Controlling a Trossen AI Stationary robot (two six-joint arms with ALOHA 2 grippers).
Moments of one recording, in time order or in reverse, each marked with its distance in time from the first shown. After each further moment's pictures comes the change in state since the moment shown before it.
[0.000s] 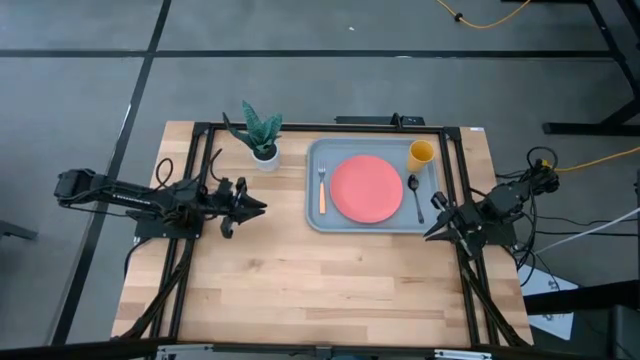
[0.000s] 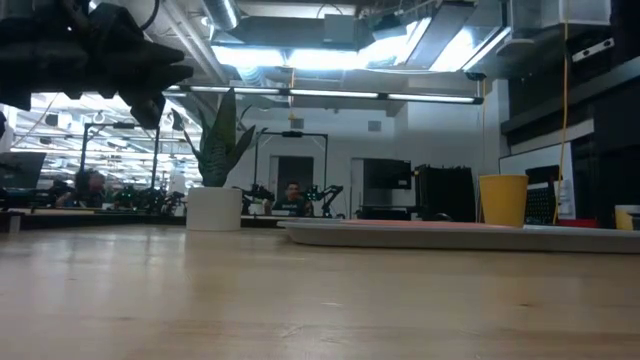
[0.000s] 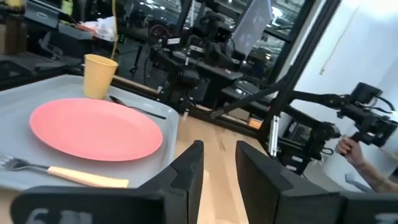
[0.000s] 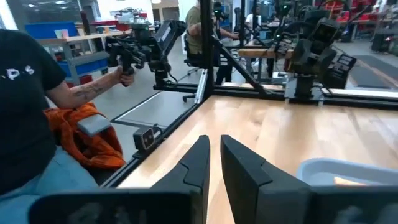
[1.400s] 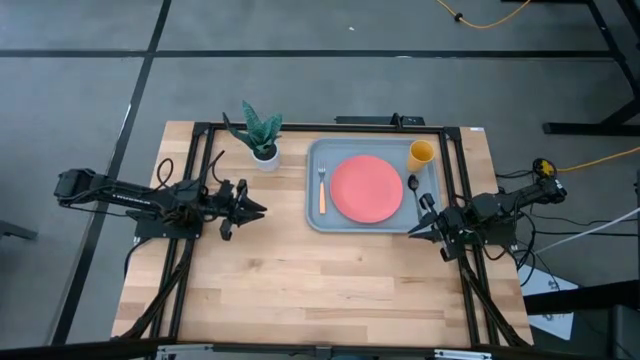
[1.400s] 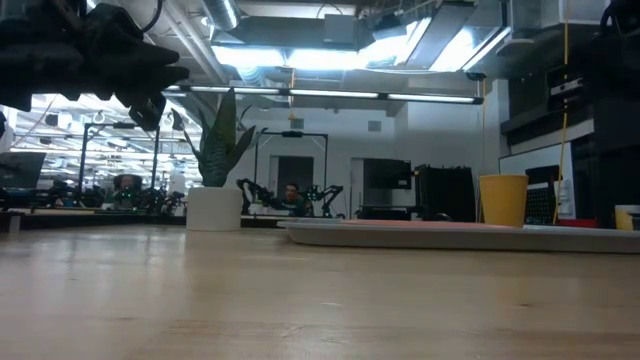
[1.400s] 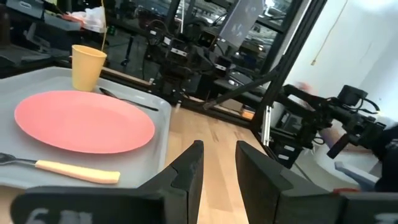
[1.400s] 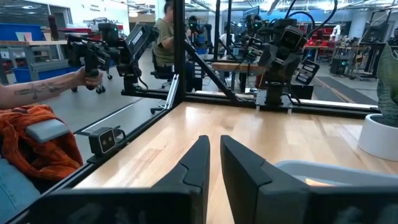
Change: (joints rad) left arm -0.002 0.000 0.000 -0.022 0.047 0.006; right arm -0.153 0.009 -0.234 0.314 -0.040 -0.075
